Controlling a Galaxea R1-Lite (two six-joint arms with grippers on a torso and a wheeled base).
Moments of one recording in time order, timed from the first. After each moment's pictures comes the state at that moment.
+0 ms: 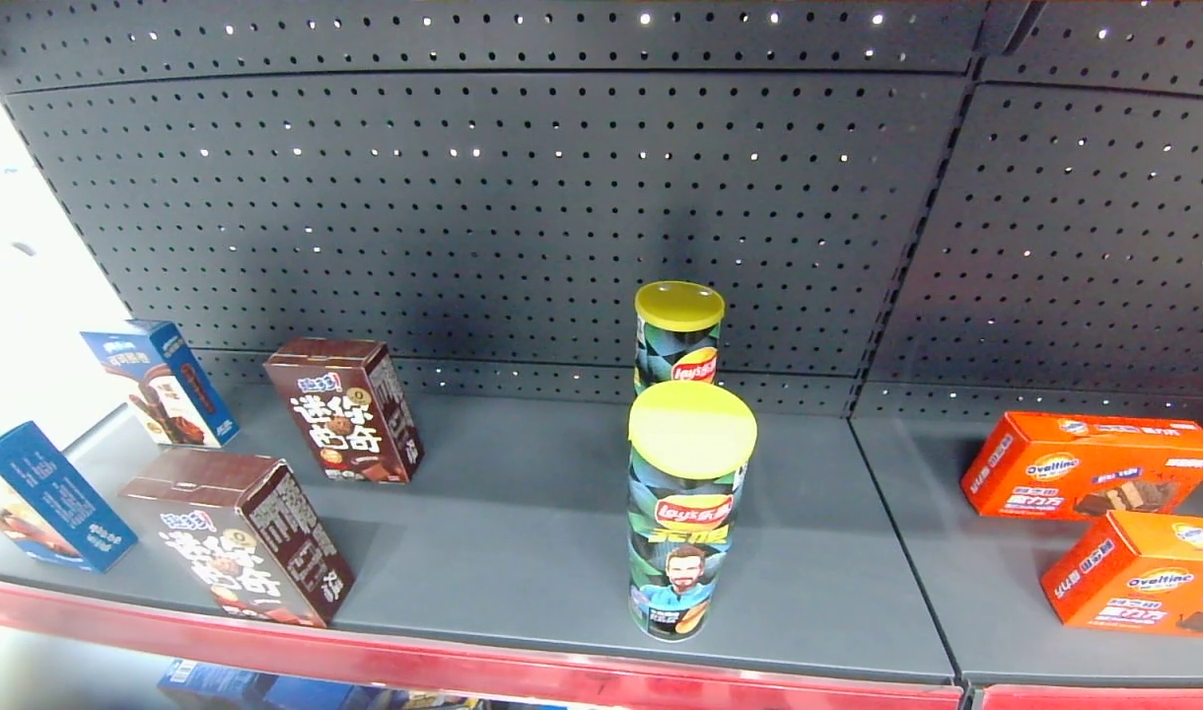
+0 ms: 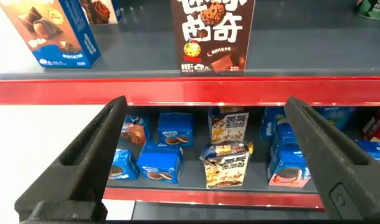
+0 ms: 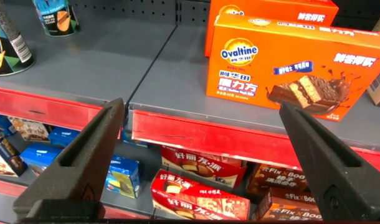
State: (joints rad) left arm -0.01 0.01 0.00 0.00 -0.02 0.03; right arm 0.00 0.00 0.00 -0.06 0.11 -0.05
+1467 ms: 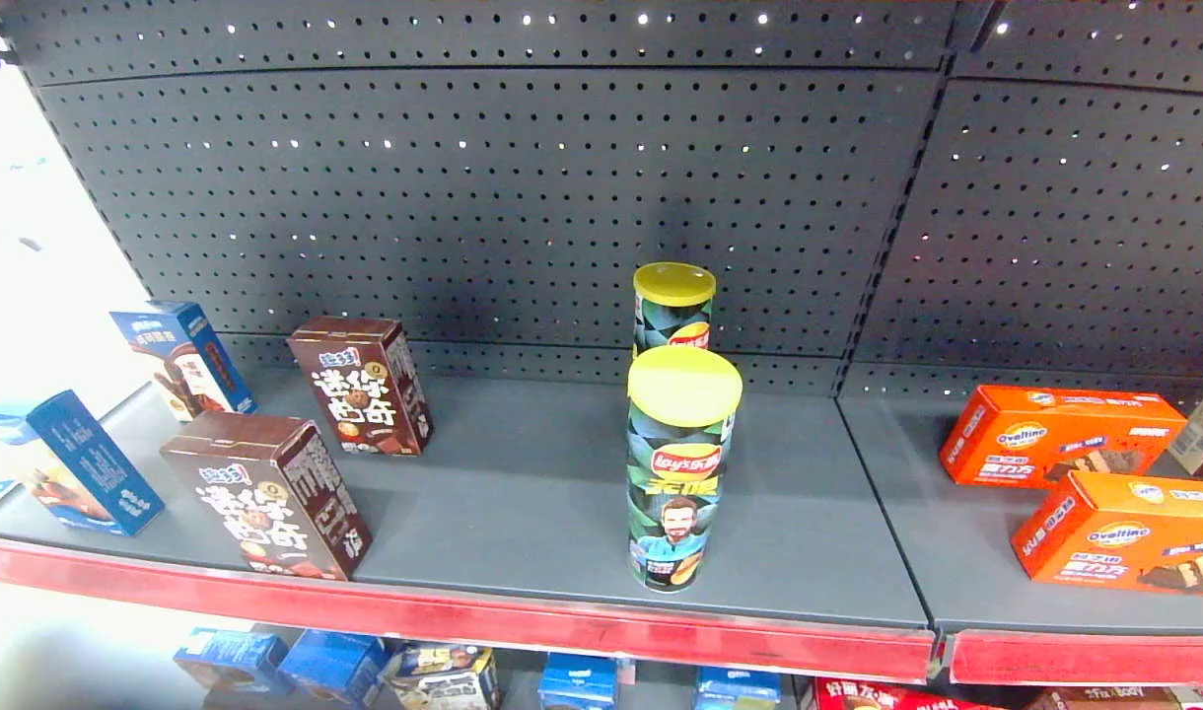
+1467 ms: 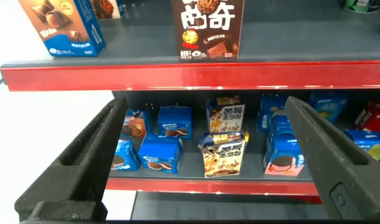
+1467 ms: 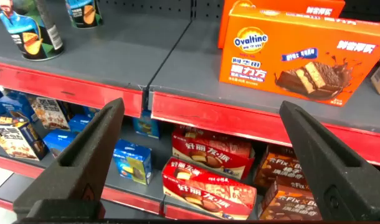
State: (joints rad) left arm 0.00 0.00 0.00 0.00 -0.02 0.03; right arm 0.00 0.00 0.00 -0.05 0.16 -0.05
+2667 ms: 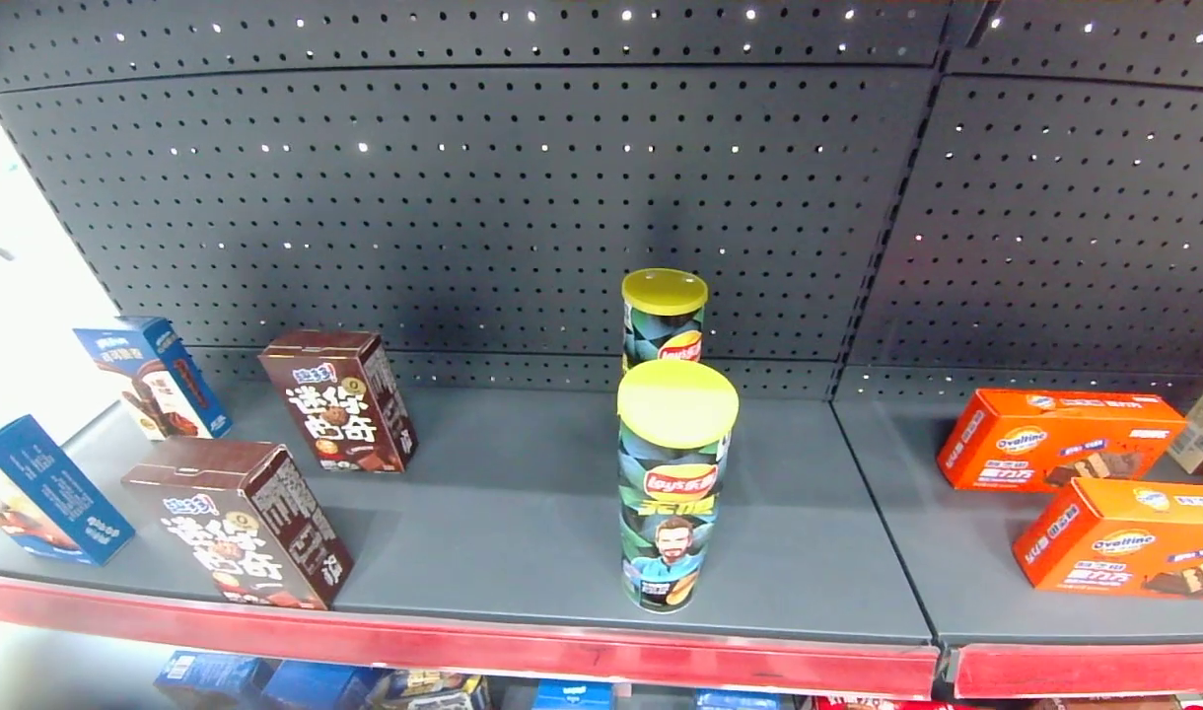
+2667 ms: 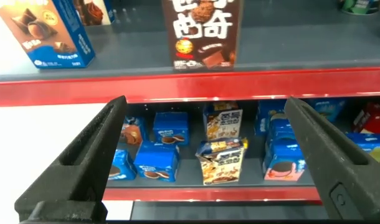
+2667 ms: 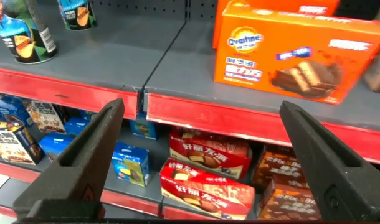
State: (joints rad) left arm -0.01 0.00 0.00 0.00 -0.02 0.03; right arm 0.00 0.00 0.00 -0.05 0.17 -0.04
